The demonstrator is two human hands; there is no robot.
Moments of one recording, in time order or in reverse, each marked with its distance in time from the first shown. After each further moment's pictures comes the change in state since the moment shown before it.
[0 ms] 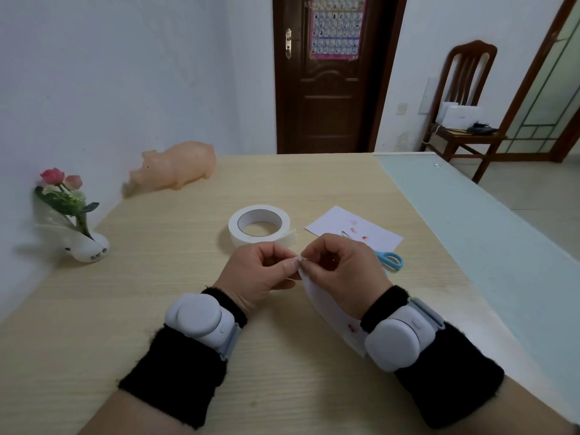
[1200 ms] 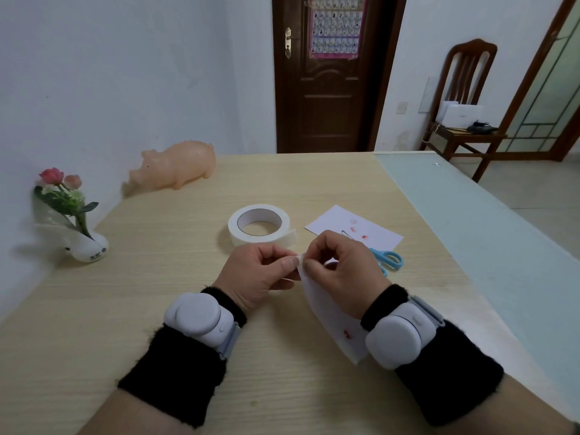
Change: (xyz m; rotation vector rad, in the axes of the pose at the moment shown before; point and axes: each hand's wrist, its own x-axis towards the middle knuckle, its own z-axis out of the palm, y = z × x) left_hand -0.001 0.000 0.000 0.019 0.009 -0.007; right_hand 0.001 0.002 -0.001 0.030 -0.042 0.016
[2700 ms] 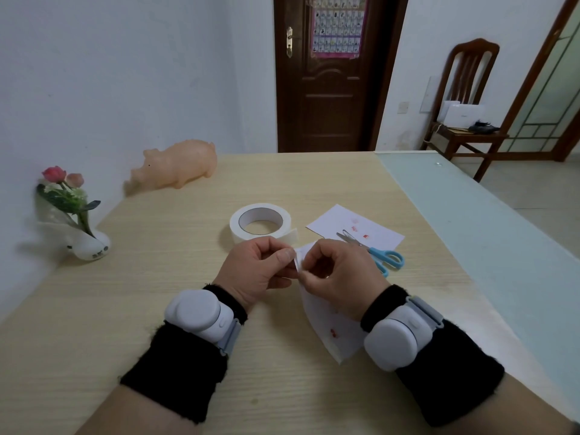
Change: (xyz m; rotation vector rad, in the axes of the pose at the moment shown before) left_hand 0.003 0.000 0.000 -0.086 0.043 -0.018; right_hand -0.002 -0.006 0.002 -0.138 -0.069 -0.001
